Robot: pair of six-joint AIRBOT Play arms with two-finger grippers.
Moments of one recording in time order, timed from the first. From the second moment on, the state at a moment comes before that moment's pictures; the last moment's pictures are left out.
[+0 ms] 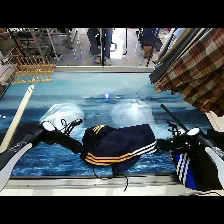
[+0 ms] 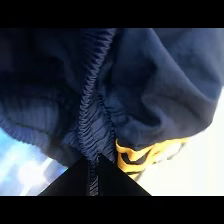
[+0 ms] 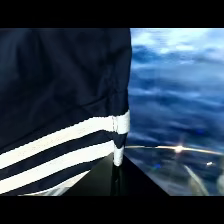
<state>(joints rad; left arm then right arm) -0.15 -1.48 0.90 0.78 -1.22 -0.63 -0.35 -1.38 0.77 -0.93 1.11 0.95</state>
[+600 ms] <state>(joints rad) 0.16 -1.13 1.15 0.36 -1.67 -0.75 -0.34 -0.75 1.05 -0.94 1.28 1.01</state>
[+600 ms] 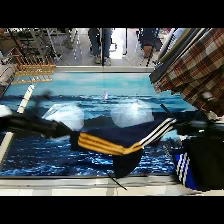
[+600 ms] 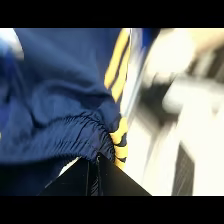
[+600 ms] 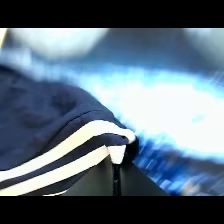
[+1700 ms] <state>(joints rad) 0.23 -1.25 1.05 0.16 -0.98 -0.95 -0.12 -1.51 1.62 -0.76 1.04 1.04</state>
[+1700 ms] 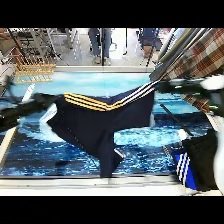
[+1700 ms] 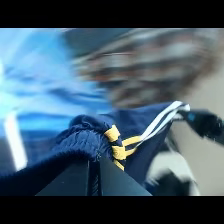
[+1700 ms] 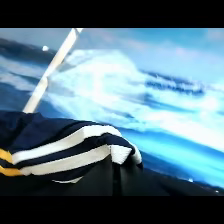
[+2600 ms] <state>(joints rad) 0.30 -1.49 1.28 0.89 -1.23 -1.22 0.22 -1.70 1.17 -0.72 1.43 1.11</state>
